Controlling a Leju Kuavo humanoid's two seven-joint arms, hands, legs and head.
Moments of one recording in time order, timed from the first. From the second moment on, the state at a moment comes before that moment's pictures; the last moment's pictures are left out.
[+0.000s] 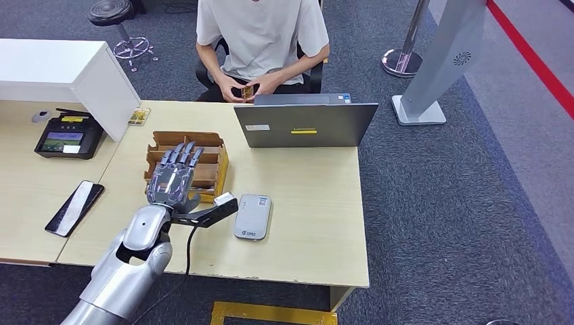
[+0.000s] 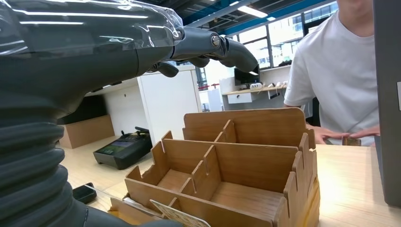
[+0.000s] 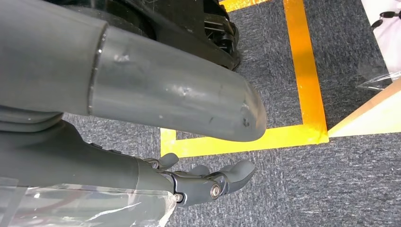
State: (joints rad) left arm -0.32 0.16 -0.30 -1.27 -1.38 0.07 0.22; right arm -0.08 0.15 -0.86 -0.23 0.61 0.04 -0.33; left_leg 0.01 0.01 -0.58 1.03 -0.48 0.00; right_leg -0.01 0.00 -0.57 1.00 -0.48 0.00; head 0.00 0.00
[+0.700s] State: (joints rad) left arm -0.36 0.16 -0.29 -1.20 -1.40 0.06 0.24; right arm -0.09 0.15 -0.86 -0.23 0.62 0.04 -0.33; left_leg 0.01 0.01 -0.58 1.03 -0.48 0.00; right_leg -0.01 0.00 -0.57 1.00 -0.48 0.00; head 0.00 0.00
